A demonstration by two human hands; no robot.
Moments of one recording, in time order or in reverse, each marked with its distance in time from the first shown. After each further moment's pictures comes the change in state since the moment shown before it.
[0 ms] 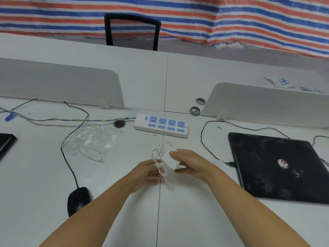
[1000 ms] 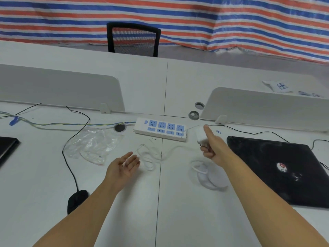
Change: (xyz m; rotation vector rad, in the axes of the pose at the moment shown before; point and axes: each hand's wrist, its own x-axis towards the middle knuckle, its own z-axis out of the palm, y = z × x) left_hand -0.012 0.004 -0.050 -0.881 0.239 0.165; right_hand -0.014 -0.041 -0.062 0.123 0.472 -0.096
